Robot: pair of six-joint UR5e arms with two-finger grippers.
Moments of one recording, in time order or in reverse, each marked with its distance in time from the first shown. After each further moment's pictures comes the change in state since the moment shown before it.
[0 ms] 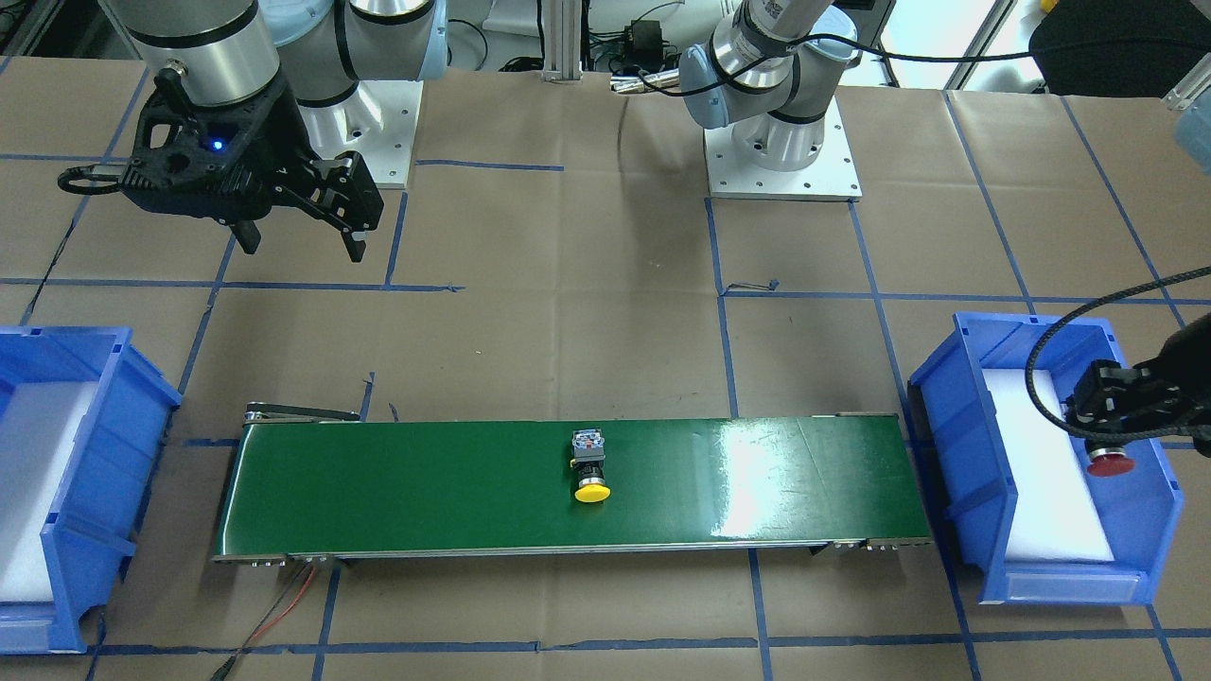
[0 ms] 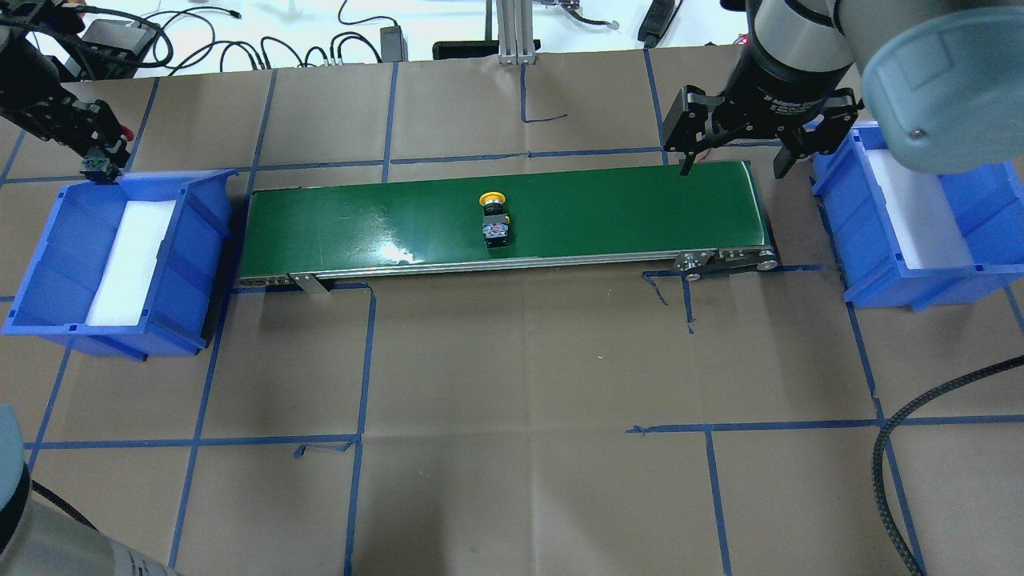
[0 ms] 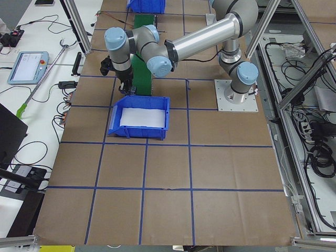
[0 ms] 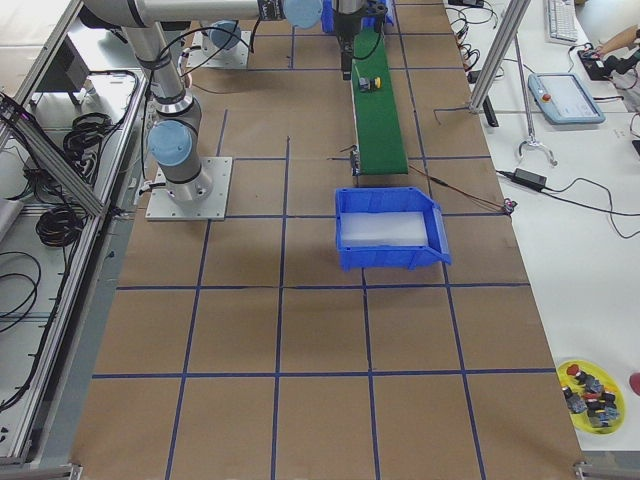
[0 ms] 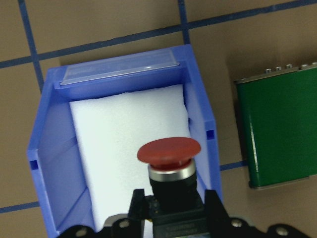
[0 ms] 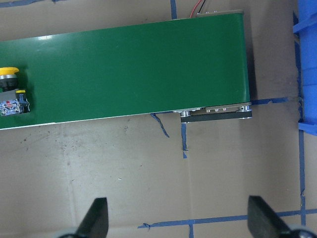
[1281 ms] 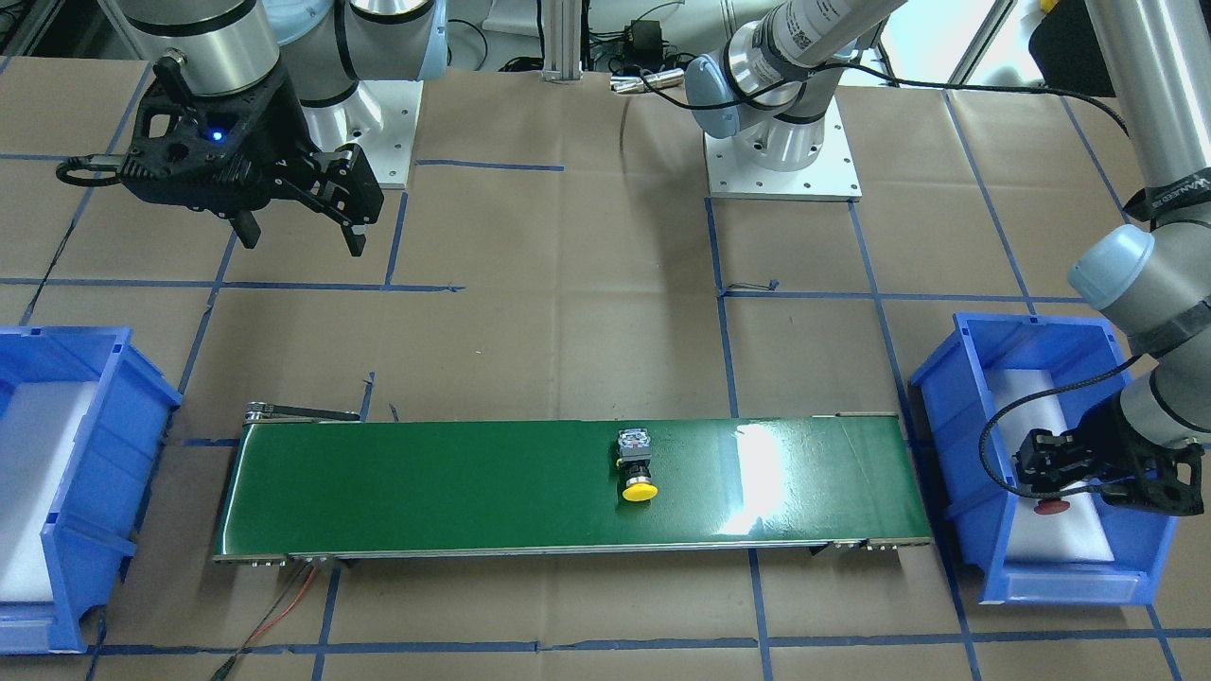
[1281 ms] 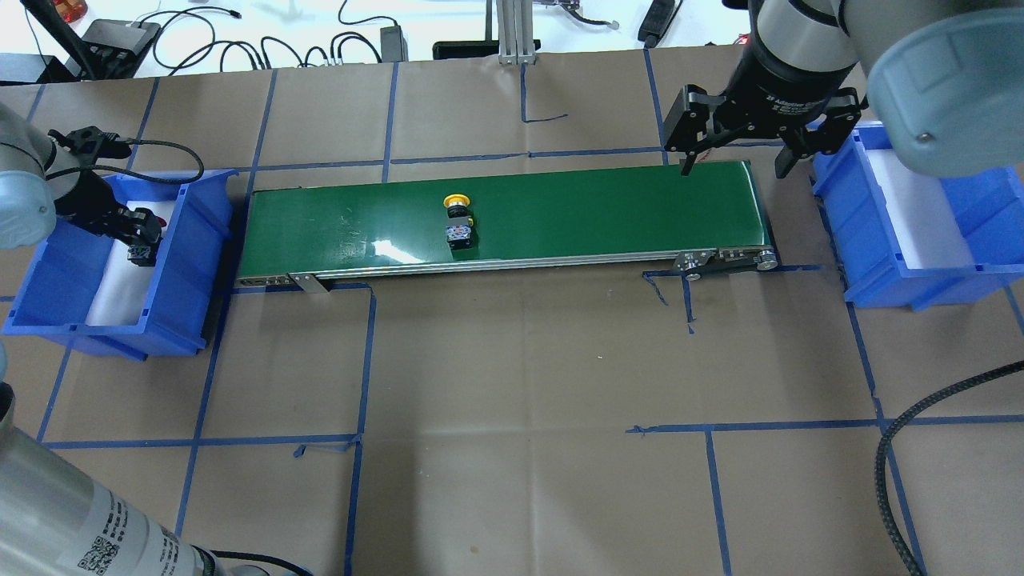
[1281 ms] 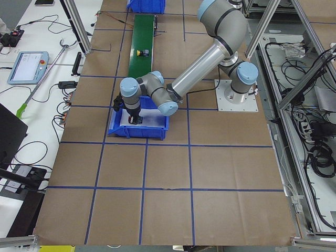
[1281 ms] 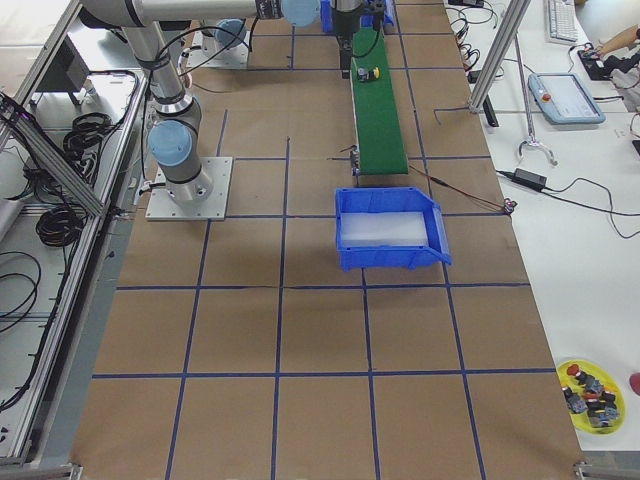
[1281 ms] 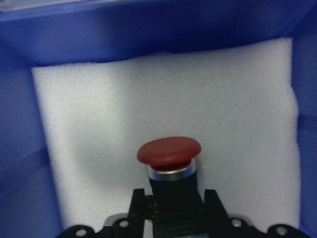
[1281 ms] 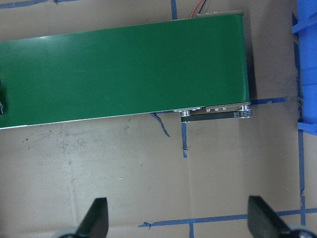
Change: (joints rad) left arm 0.148 -0.158 -0.277 0.468 -0.023 0.120; right arm 0.002 -0.009 0.000 0.002 0.000 0.001
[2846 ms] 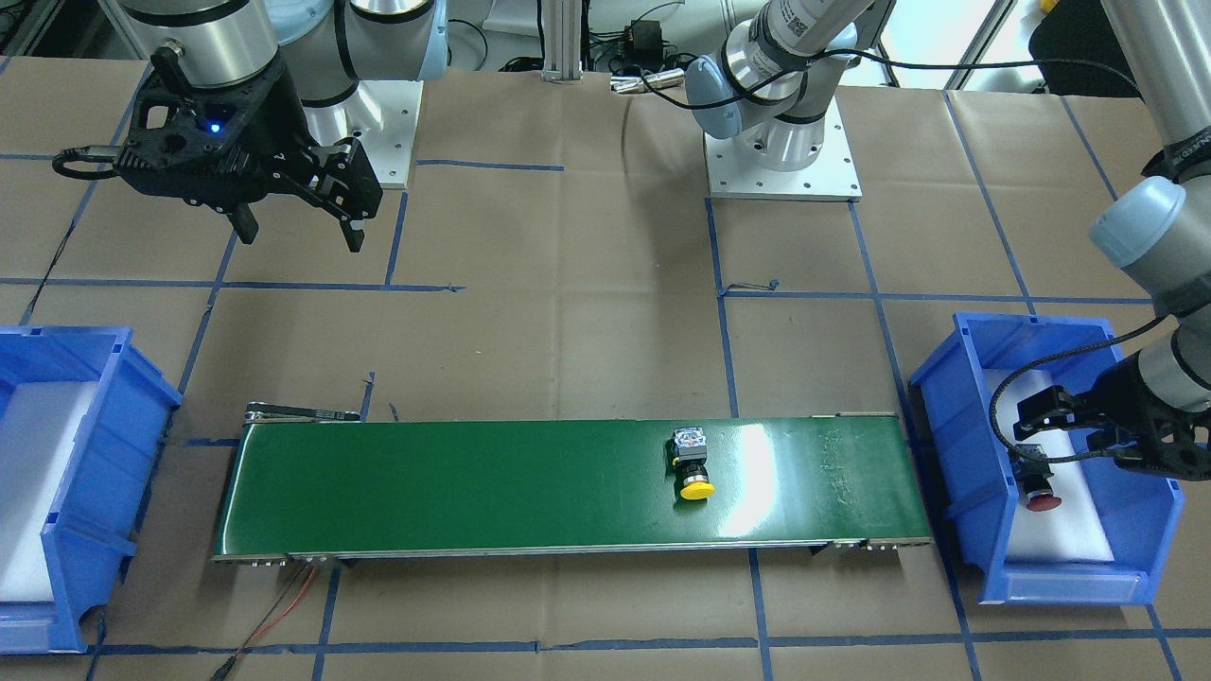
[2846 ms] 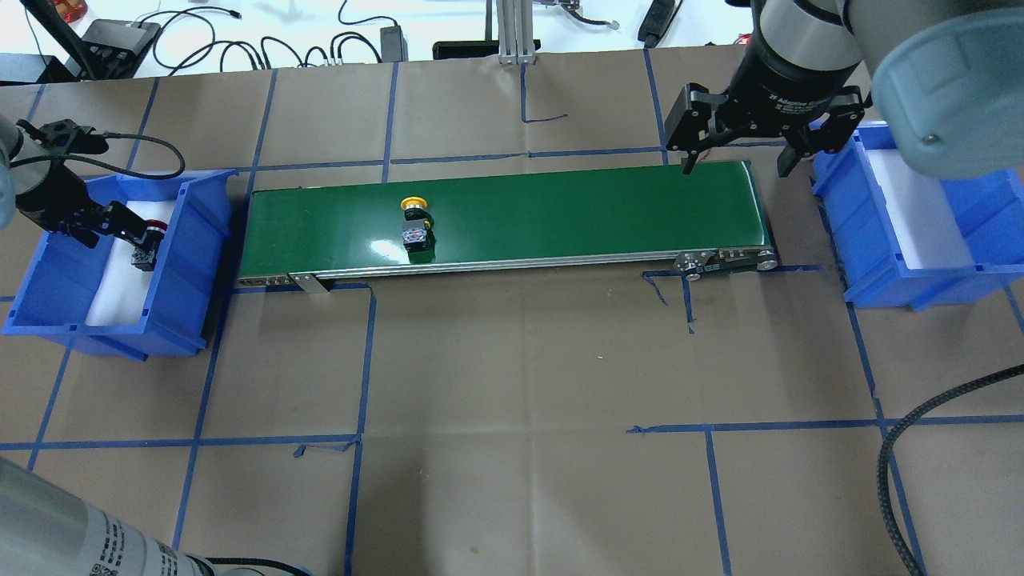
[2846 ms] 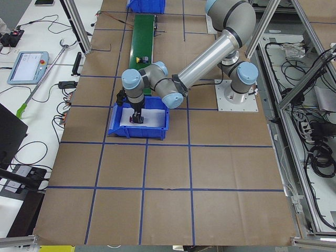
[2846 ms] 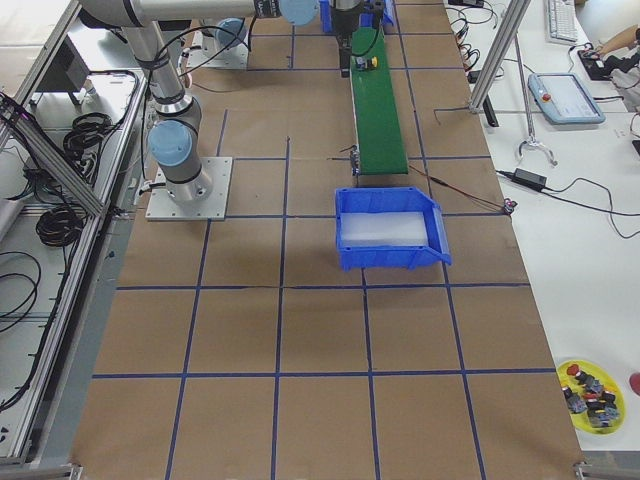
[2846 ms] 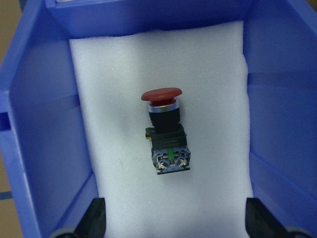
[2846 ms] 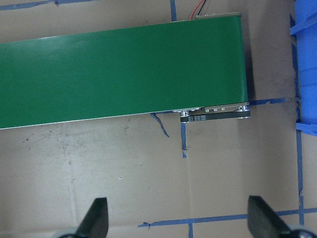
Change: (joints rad) left arm 0.014 0.068 -0.034 -0.084 0.032 0.007; right arm 0.000 -0.009 0.001 0.001 -0.002 -0.001
